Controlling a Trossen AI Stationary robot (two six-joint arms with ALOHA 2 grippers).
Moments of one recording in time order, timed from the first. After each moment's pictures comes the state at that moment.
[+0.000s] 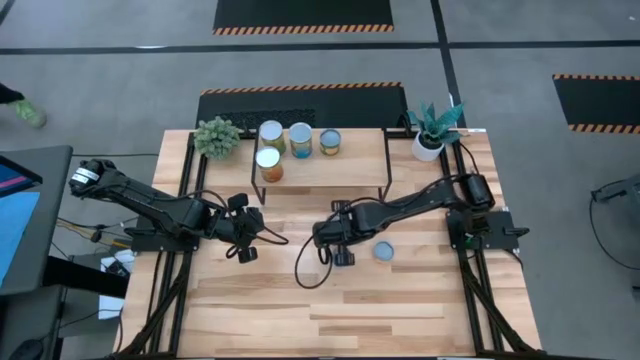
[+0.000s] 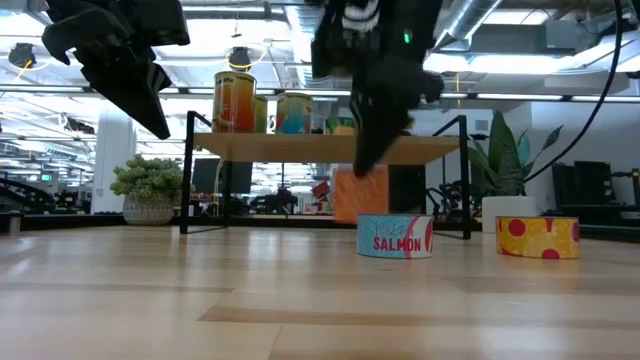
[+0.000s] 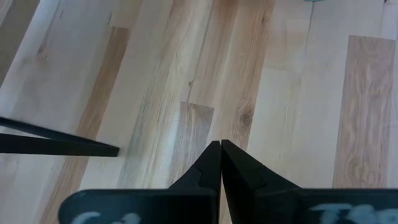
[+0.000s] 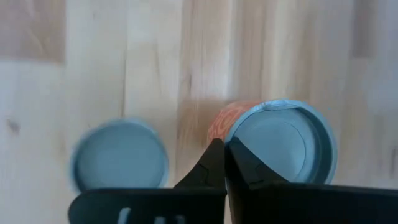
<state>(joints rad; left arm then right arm) -0.30 1.15 0.77 -0.70 -0.38 -0.42 0.17 1.95 1.52 -0.85 0.26 0.06</state>
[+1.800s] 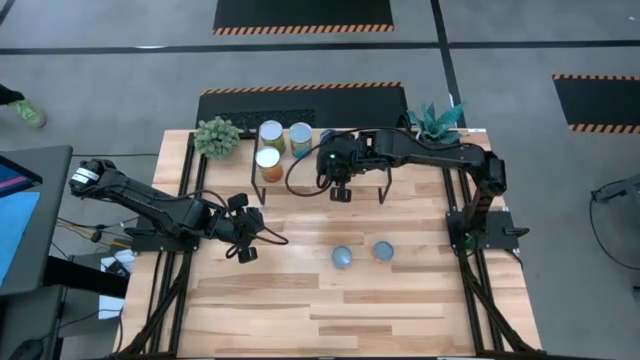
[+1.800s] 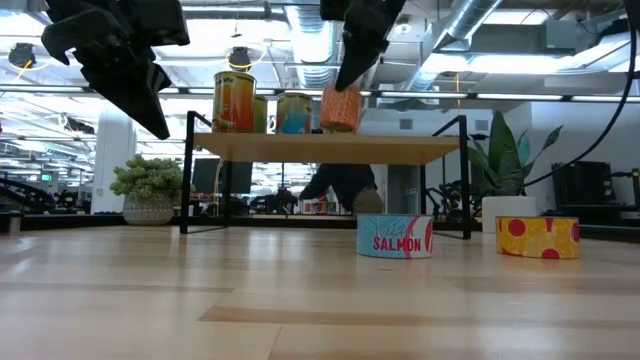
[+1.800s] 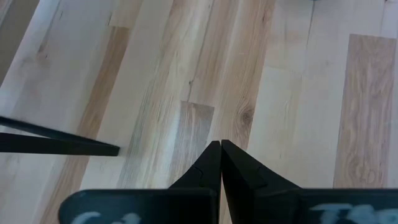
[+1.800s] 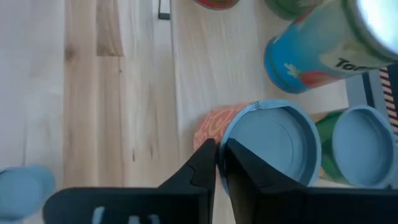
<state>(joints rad) -0.30 1.15 0.77 -0.70 -0.38 -0.42 -0.17 1.82 1.81 -0.97 0.18 -0.19</state>
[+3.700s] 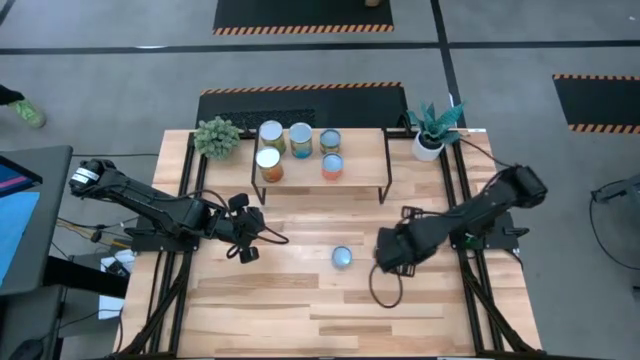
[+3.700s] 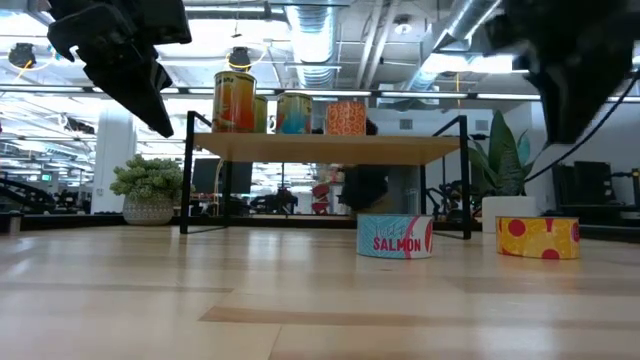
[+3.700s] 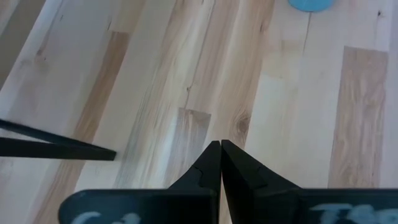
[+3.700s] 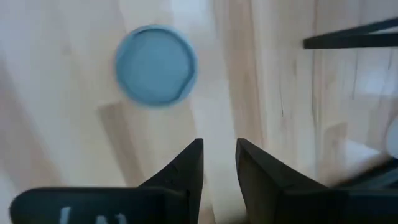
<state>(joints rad) -0.30 1.15 0.77 -0.67 -0.38 -0.44 0.42 1.56 1.17 -1.29 0.30 0.62</state>
